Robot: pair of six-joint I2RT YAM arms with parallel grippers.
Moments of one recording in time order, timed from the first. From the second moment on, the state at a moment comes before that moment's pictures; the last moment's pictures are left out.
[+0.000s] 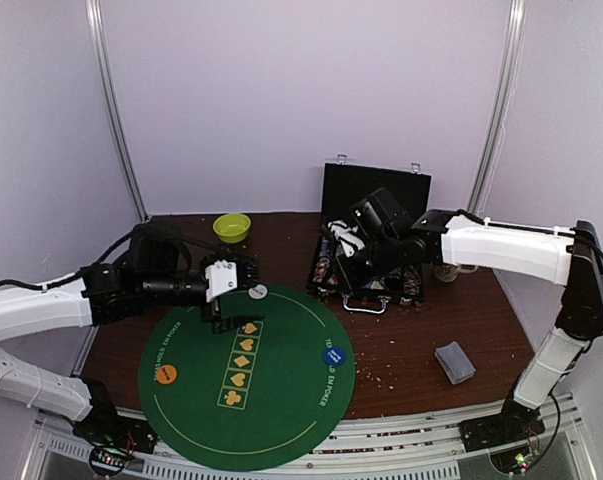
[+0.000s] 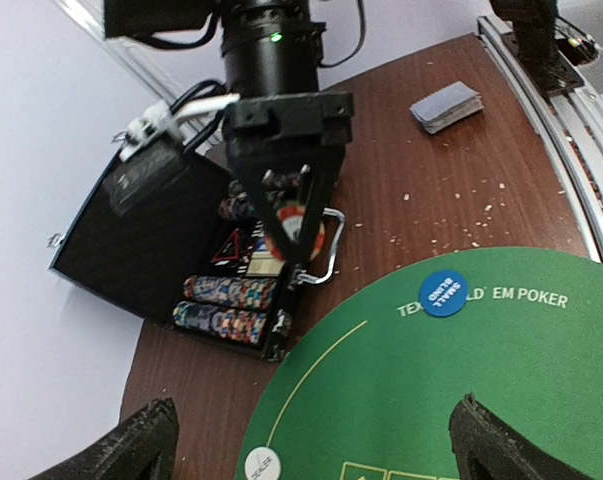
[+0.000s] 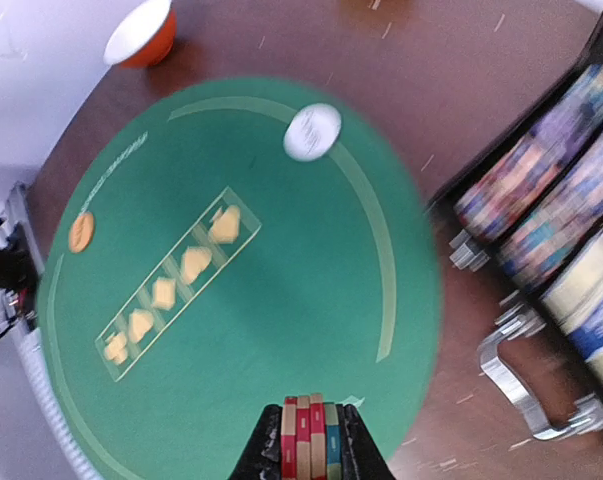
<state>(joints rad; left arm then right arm) -0.83 1.12 0.80 -0.09 0.30 0.73 0.81 1.68 1.38 -0.53 -0.16 0.24</state>
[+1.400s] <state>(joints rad) -1.06 1.61 0.83 0.29 0.10 0.47 0.88 1.71 0.98 0.09 -0.55 0.76</state>
